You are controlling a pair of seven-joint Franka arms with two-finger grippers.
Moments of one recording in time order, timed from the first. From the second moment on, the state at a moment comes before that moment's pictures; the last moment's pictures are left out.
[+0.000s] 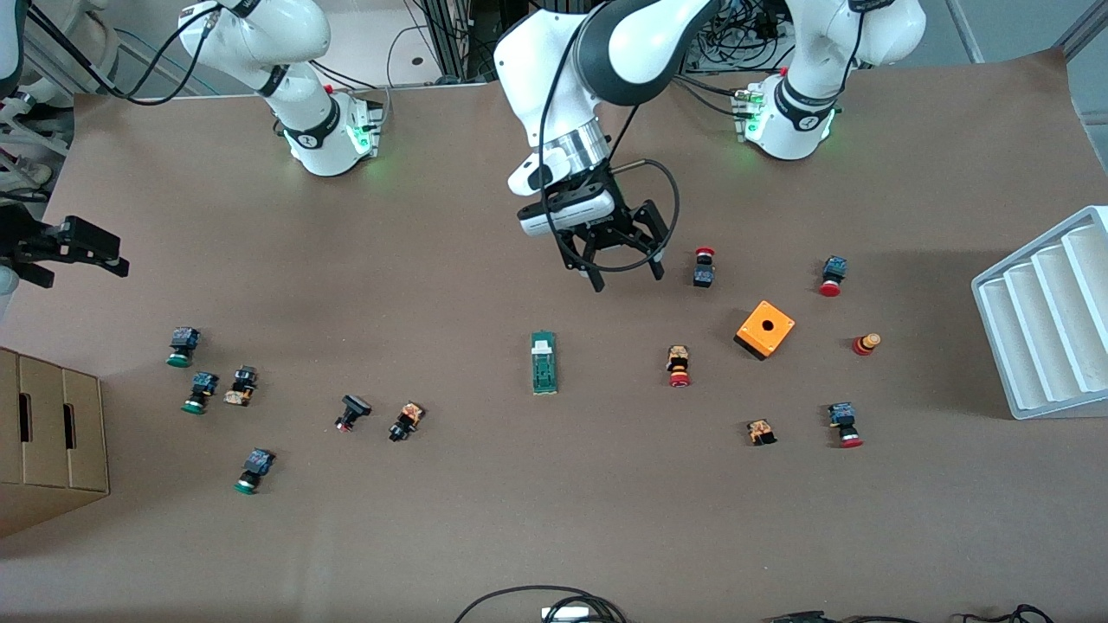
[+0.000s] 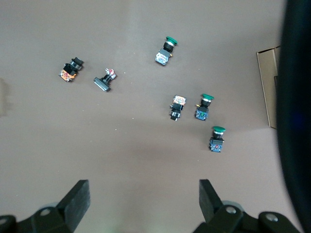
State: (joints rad) left arm -0.85 0.23 -0.08 -1.70 0.86 1.87 -0.95; right arm 0.03 -0.02 -0.13 -1.59 0.01 1.54 -0.20
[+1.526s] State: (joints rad) left arm -0.40 0.08 -0.09 -1.36 0.27 1.58 -0.61; right arm 0.09 0.00 -0.12 -1.59 -0.02 1.58 -0.20
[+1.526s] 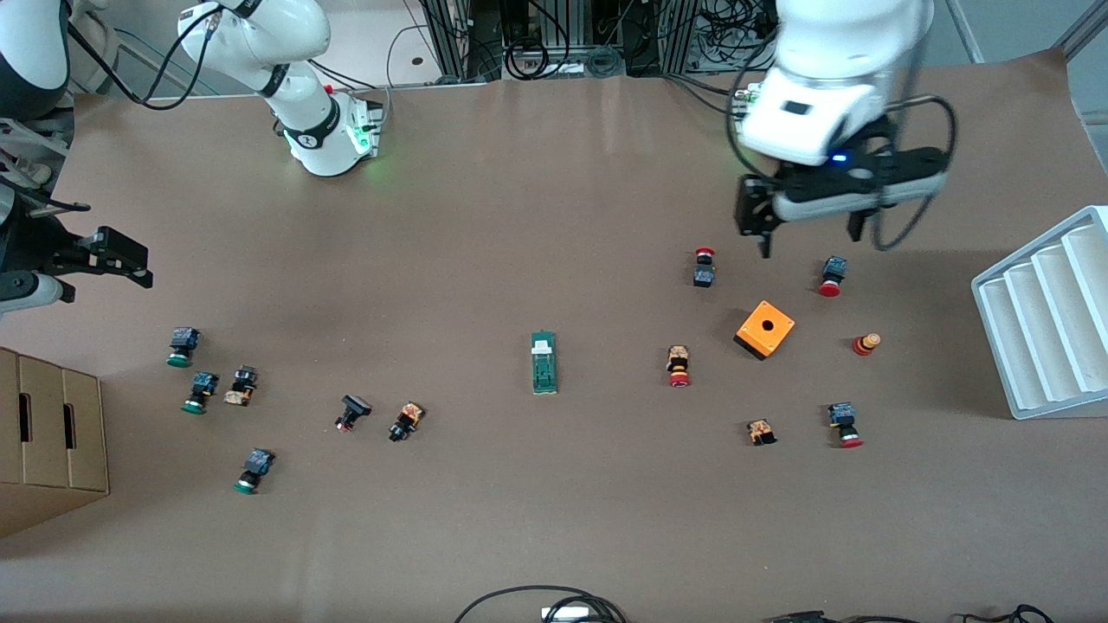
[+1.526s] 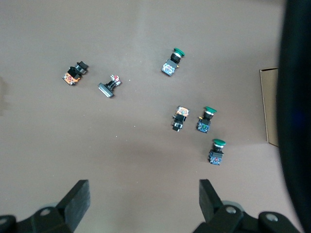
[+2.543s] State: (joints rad) left arm -0.02 0.09 -0.09 -1.34 0.03 1.57 -0.41; right arm 0.09 0.00 -0.12 -1.59 -0.03 1.60 -0.20
